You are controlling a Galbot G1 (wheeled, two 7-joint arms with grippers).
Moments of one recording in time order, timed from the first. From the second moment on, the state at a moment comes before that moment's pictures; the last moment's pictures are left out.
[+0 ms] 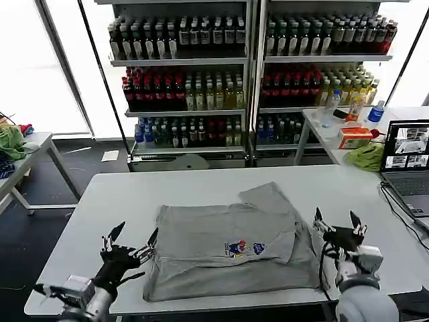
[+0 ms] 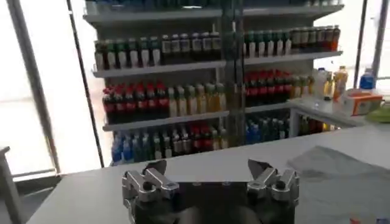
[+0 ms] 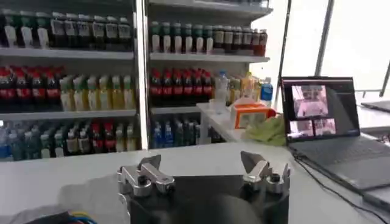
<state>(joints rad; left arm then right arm) 1.53 -0.99 -0.53 -2.34 -0.48 0.44 -0.18 -1.15 1.16 0.52 2.11 0.52 -0.53 0.44</state>
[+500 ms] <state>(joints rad) 1.12 -0.87 -0.34 -2.03 -0.65 0.45 -0.11 -0.79 1.15 0.32 1.82 0.57 -0.57 0.41</state>
